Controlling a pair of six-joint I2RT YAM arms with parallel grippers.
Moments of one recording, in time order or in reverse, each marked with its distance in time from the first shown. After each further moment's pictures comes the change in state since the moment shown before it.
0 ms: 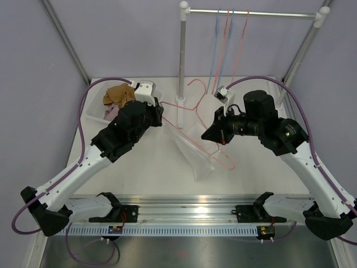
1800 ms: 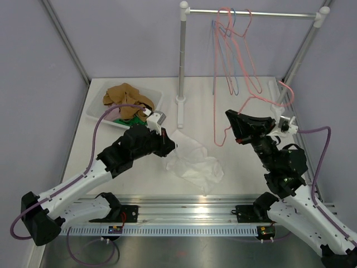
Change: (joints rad) left arm -0.024 -0.145 -0.375 0.122 0.505 -0.198; right arm 0.003 -0.506 -0.784 1.286 0.415 0.177
